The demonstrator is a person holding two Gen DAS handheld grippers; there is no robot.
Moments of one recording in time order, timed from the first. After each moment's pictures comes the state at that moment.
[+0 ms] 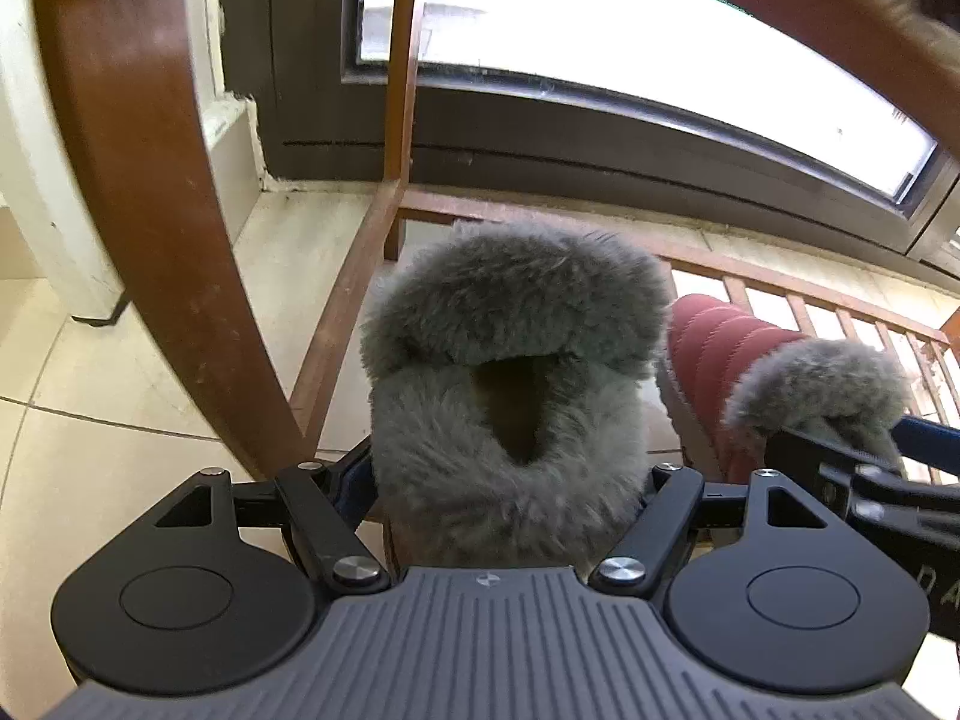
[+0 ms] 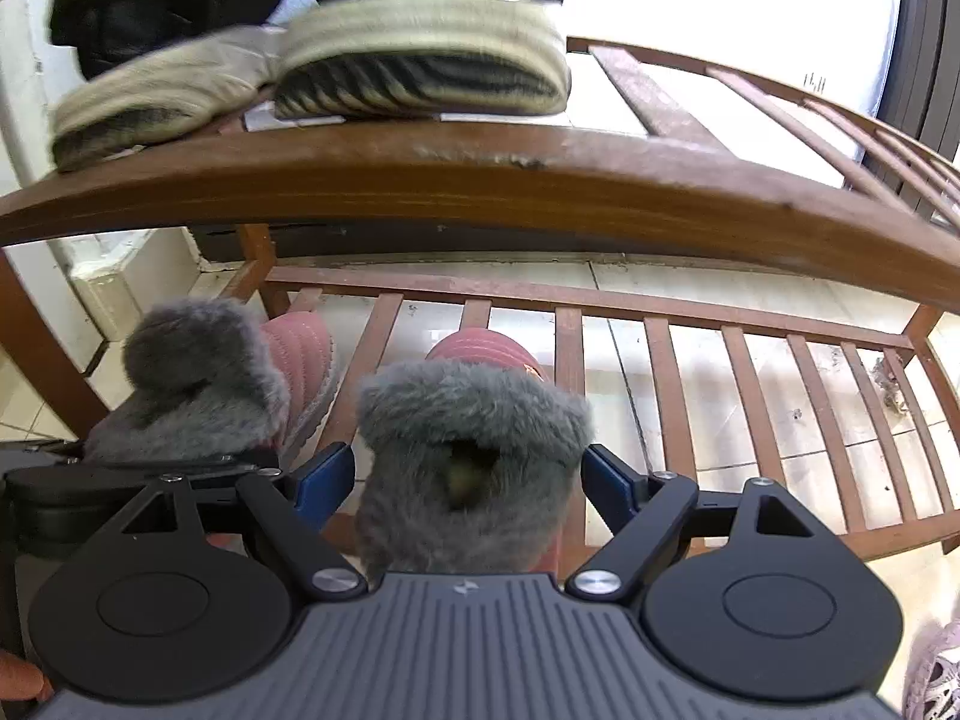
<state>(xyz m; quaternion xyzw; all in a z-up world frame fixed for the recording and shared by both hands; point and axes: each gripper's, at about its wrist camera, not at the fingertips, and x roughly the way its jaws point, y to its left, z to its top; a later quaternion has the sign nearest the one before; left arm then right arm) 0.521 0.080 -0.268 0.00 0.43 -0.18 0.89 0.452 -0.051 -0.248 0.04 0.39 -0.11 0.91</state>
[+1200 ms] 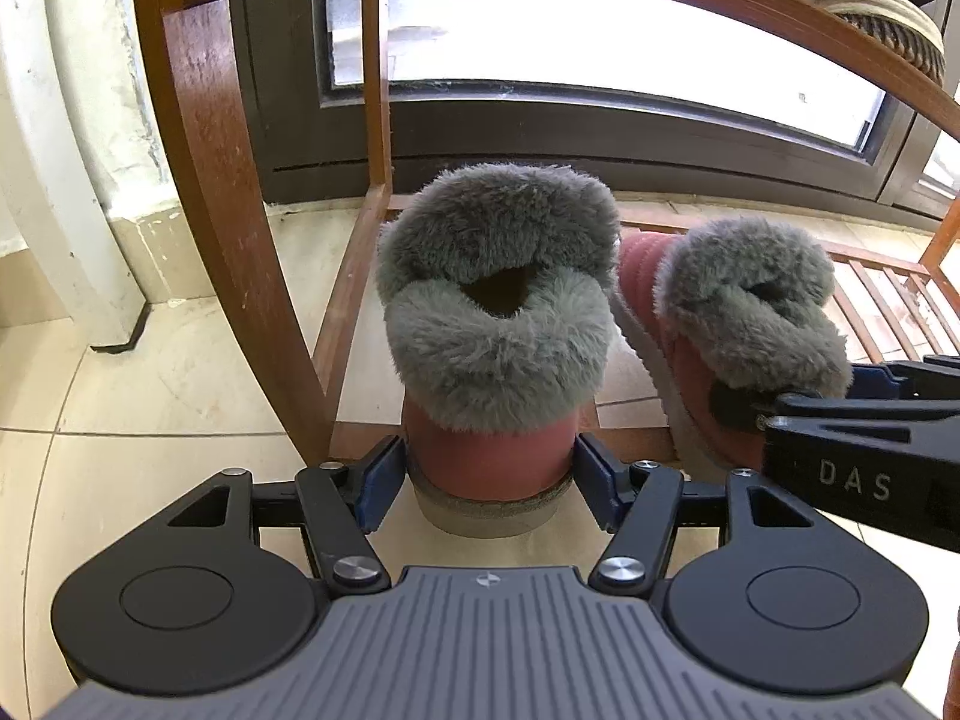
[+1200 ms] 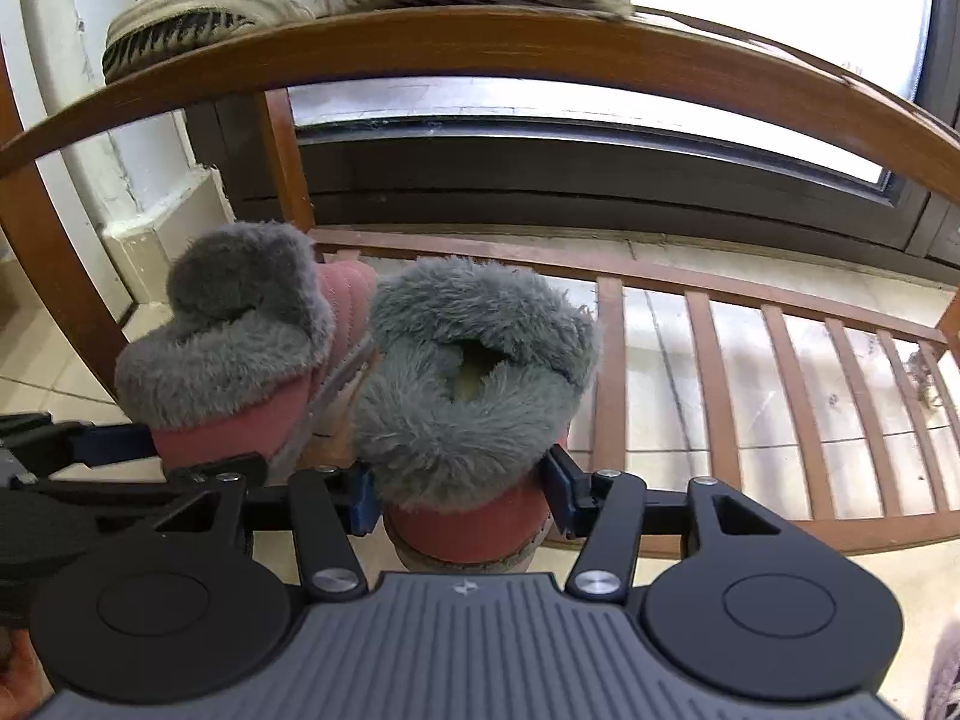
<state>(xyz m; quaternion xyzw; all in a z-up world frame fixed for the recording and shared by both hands) 0.499 0.089 -0.276 0.04 0.40 -0.21 0.89 0.454 -0.044 -0.273 0.05 0.40 -0.08 0.91</state>
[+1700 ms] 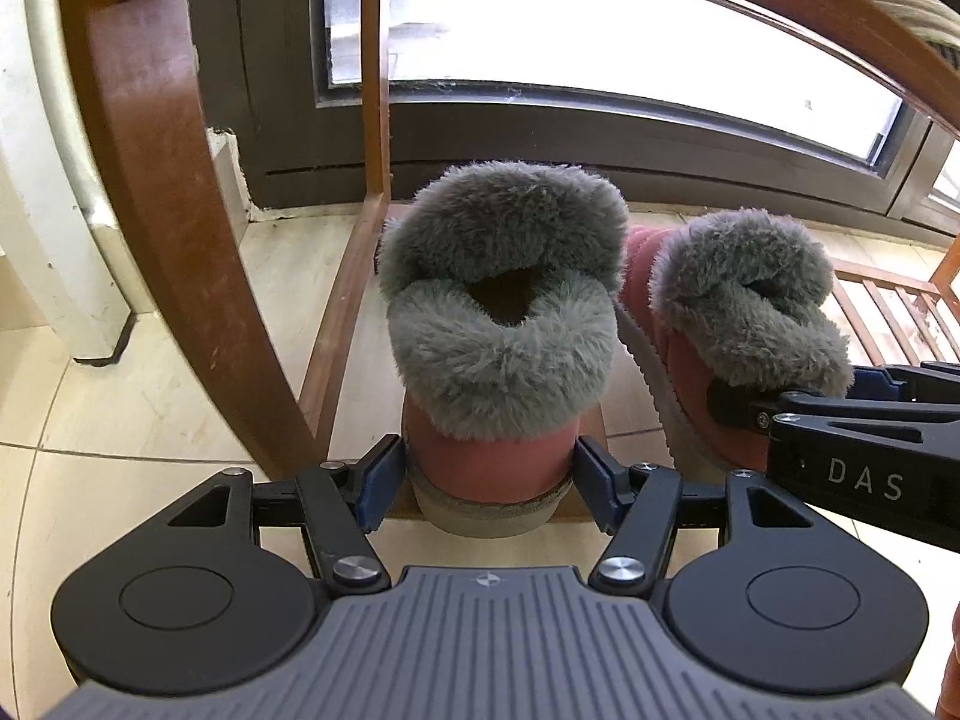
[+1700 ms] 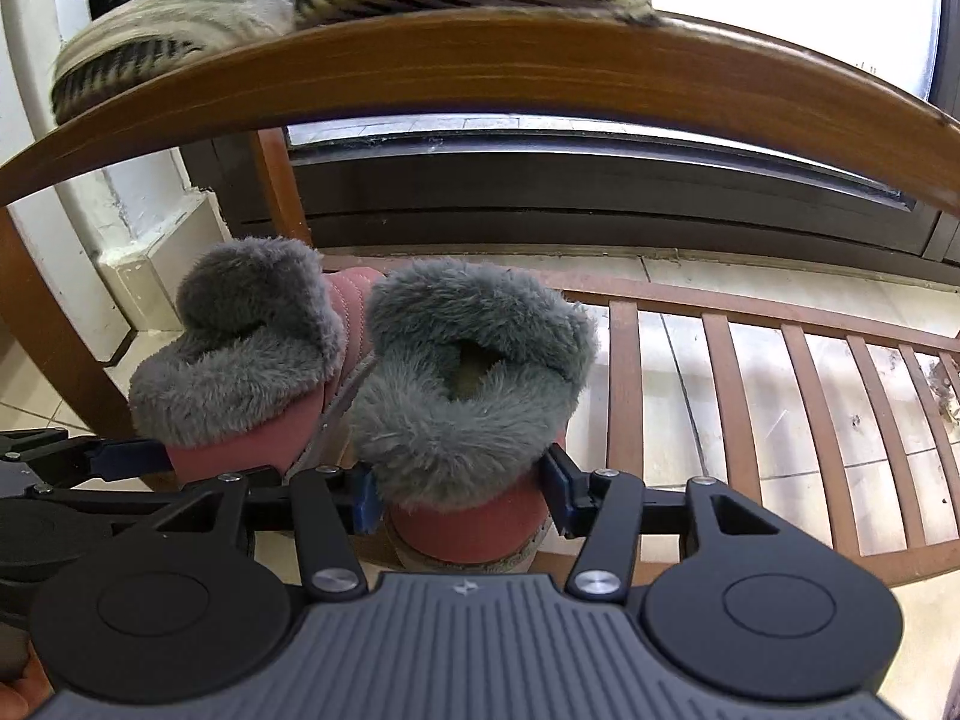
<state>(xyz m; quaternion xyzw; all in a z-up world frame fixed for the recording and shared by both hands) 0.526 0.078 -0.280 0.04 0.40 -0.21 0.89 0.475 -0.057 -0.279 0.06 0.39 -0.07 0.92</state>
